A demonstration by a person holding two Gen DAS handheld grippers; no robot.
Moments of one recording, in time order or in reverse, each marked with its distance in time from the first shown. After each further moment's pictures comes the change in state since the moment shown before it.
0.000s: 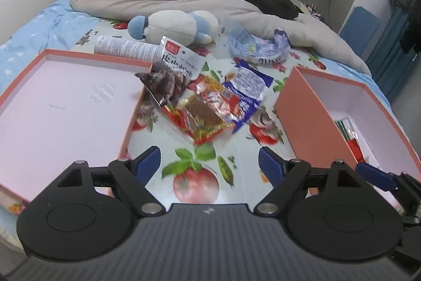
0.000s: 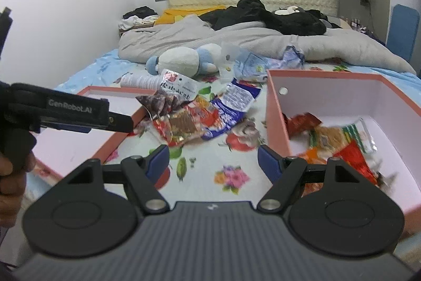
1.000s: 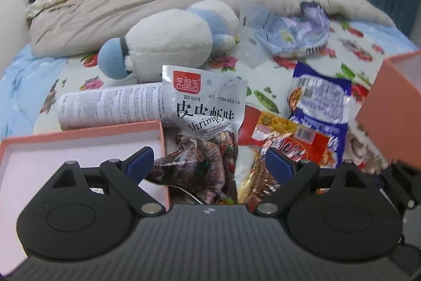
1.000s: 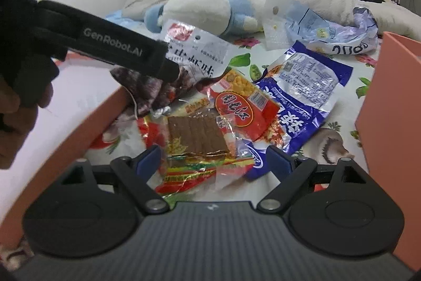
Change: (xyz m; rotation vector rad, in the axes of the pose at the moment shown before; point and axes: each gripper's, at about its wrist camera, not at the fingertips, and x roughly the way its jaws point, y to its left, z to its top) left arm 0.206 0.055 0.105 0.330 0.046 0.054; right arm 0.216 0.033 0.006 -0.060 0.159 0.089
